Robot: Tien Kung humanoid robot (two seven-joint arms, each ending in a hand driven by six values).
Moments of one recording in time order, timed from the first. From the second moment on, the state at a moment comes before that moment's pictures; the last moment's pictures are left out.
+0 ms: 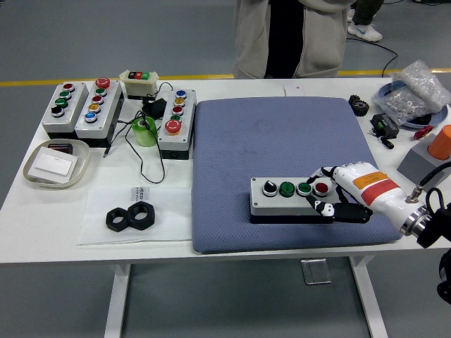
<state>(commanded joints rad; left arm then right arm) -0.12 0.15 -0.32 -0.21 -0.08 0.26 -0.06 0.41 -0.68 0.69 1.63 -1.86 -0.21 -0.06</state>
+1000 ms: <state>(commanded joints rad) -0.13 0.15 -0.31 -0.21 -0.09 0.26 -0.07 0.43 -0.65 0.64 1.58 -1.87 -0.20 -0.07</state>
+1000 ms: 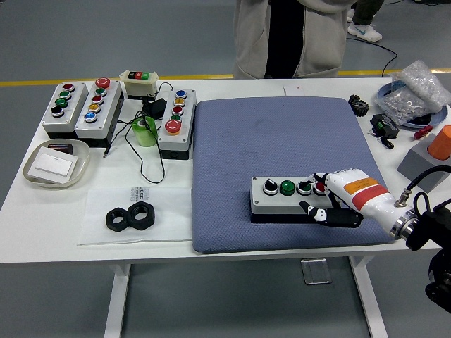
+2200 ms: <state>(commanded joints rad) -0.12 0.15 -0.32 -0.21 -0.08 0.26 -0.07 0.37 -0.67 0.84 1.68 -1.74 -0.27 -0.07</state>
